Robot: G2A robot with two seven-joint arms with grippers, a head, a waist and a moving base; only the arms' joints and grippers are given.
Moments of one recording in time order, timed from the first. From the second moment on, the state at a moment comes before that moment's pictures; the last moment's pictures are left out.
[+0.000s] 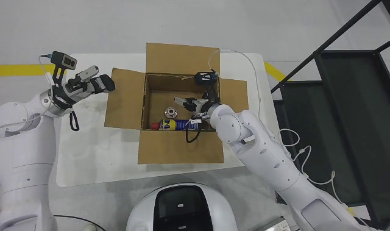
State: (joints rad) left arm 0.92 -1.15 -1.57 -1.17 -0.49 -0.31 -1.33; right arm -1.06 -1.23 0.95 -1.69 -0.67 0.38 0.61
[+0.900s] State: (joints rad) left arm 0.92 -1.15 -1.57 -1.17 -0.49 -0.31 -1.33; right arm -1.06 -1.23 0.95 -1.68 -0.66 0.35 0.63
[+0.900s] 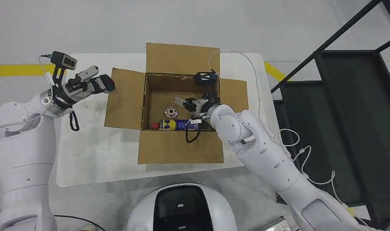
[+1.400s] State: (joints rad) left arm 0.92 -1.15 -1.57 -1.17 -0.49 -0.31 -1.33; right arm -0.73 -1.26 0.78 -1.38 -0.84 0.04 1.14
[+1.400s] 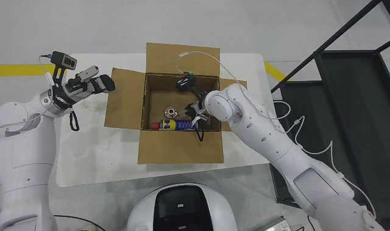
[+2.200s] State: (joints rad) left arm 0.92 -1.15 -1.57 -1.17 -0.49 -0.31 -1.33; right arm -0.68 -1.28 0.73 -1.26 -0.87 -0.09 1.17
